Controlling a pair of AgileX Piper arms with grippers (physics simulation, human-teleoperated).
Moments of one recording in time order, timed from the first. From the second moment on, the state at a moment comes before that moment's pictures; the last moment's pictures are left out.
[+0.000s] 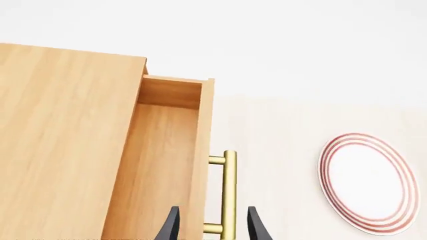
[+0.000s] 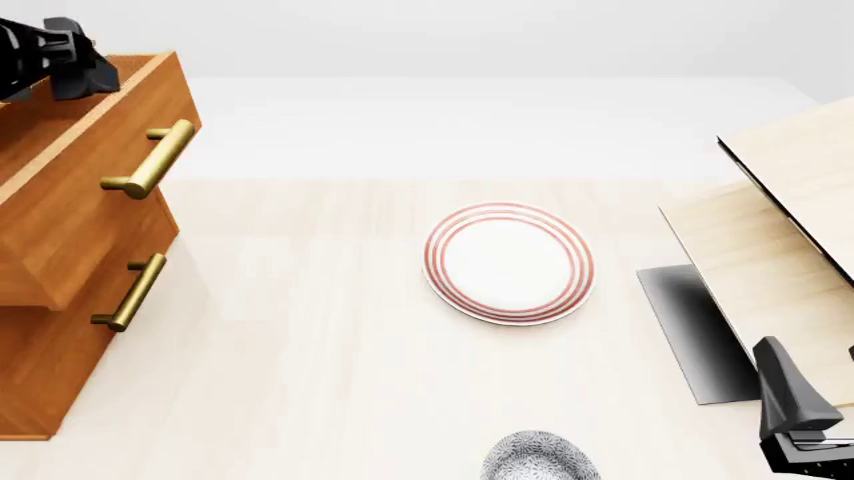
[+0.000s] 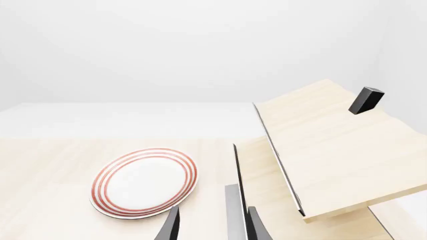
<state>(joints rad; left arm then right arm) 0.02 1.21 -1.39 0.86 -0.09 0.00 0.01 0.00 0.00 0.00</state>
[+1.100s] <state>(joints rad) -0.01 1.27 -1.19 0.68 -0.08 0.00 0.01 0.00 0.00 0.00</state>
